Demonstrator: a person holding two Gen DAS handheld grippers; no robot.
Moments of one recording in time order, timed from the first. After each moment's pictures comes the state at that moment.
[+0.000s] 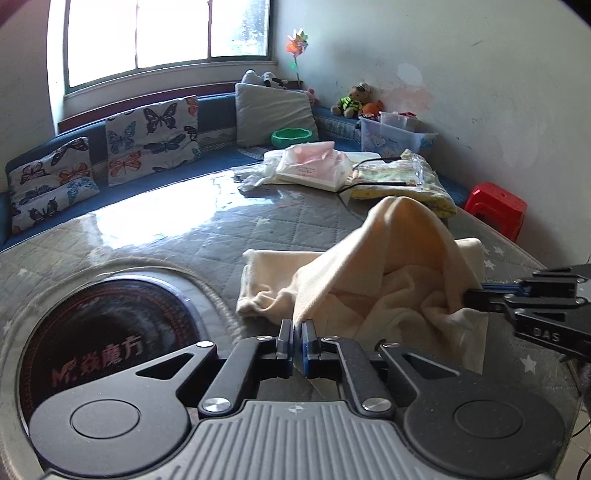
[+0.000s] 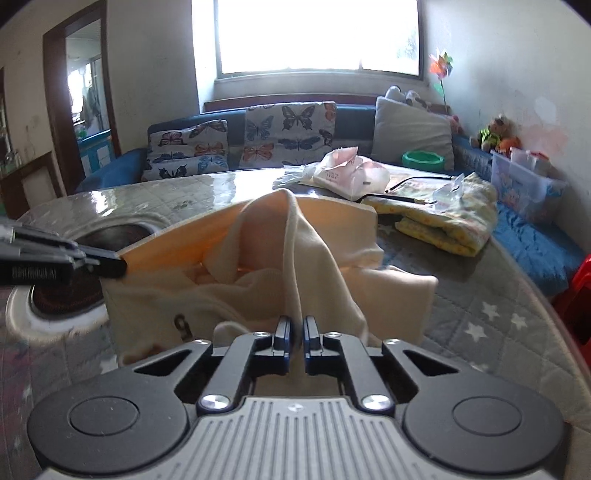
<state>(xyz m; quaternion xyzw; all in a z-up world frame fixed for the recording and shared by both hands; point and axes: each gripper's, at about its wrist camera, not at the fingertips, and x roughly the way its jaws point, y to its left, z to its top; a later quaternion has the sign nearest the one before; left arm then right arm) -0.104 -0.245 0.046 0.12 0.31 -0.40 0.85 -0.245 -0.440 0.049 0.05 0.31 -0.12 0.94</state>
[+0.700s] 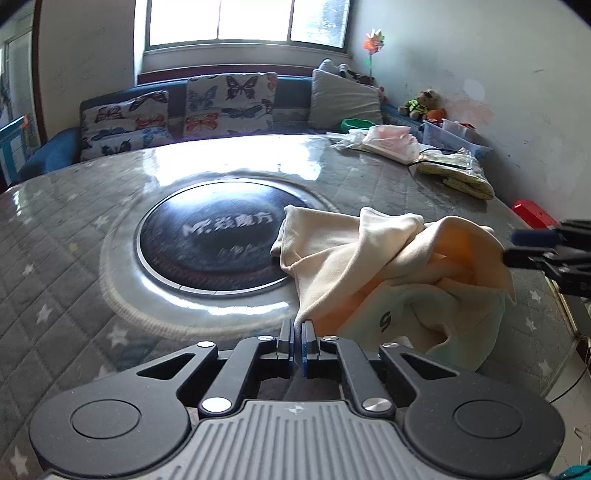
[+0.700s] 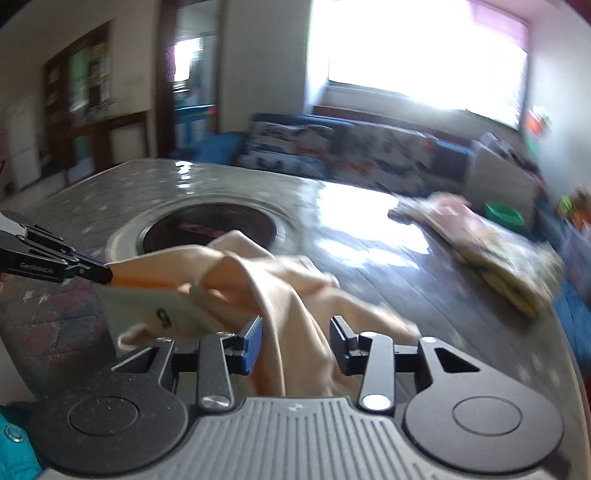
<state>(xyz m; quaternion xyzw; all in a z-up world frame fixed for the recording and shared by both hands) -0.168 -0.086 0.038 0.07 0.36 -0.31 0.88 -0.272 -0.352 0.081 -0.06 0.30 0.04 0.95</state>
